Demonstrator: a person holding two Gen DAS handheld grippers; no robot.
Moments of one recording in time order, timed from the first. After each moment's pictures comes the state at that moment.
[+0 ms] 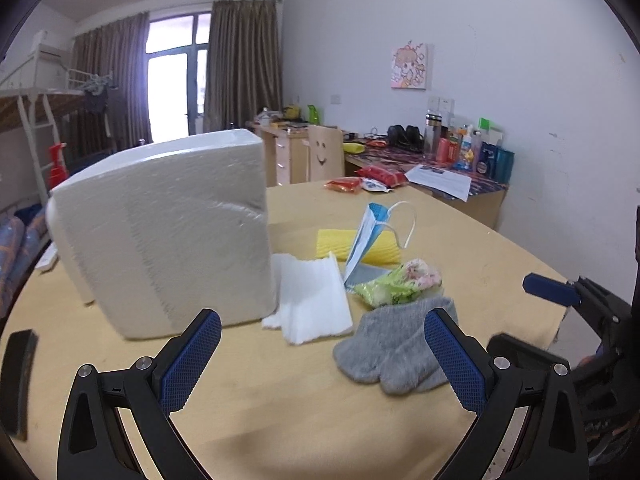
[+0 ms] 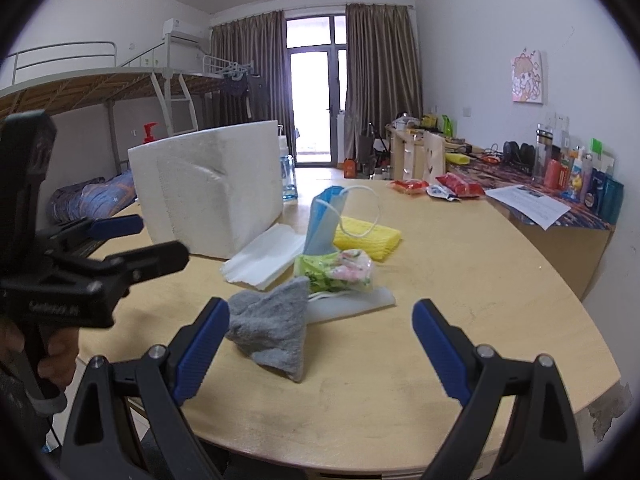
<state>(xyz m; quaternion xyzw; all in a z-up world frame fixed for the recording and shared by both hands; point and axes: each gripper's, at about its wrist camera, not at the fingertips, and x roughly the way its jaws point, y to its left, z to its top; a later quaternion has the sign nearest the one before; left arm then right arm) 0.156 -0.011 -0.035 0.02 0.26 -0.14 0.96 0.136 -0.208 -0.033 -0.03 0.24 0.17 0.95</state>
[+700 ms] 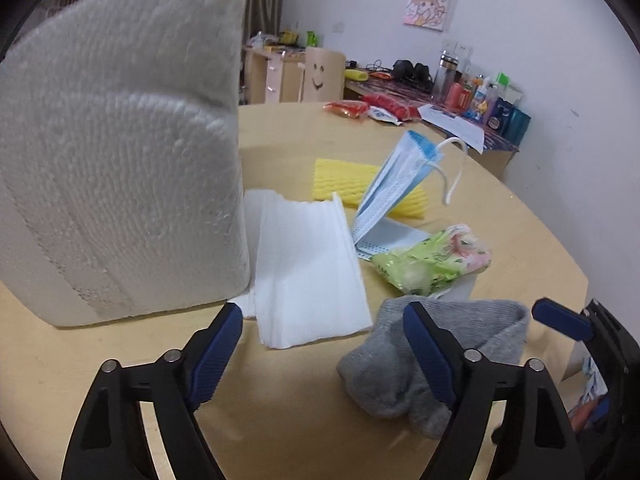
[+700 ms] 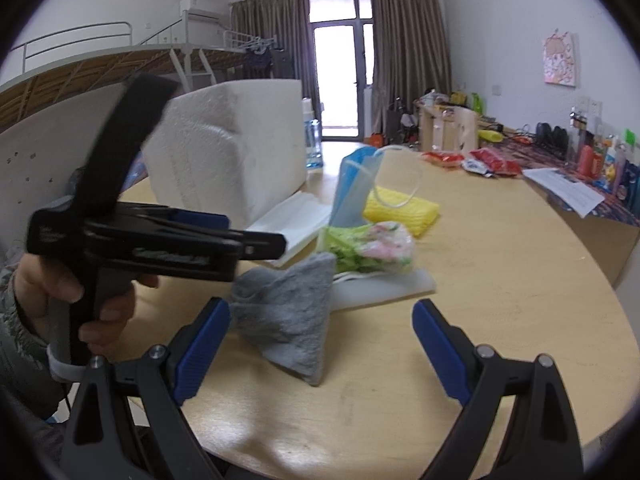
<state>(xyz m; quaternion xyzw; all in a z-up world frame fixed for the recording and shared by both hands) 0.243 -0.022 -0.077 -0.01 0.39 -0.16 0.90 0.163 -0.193 -0.053 -0.04 0.29 0.23 0.93</state>
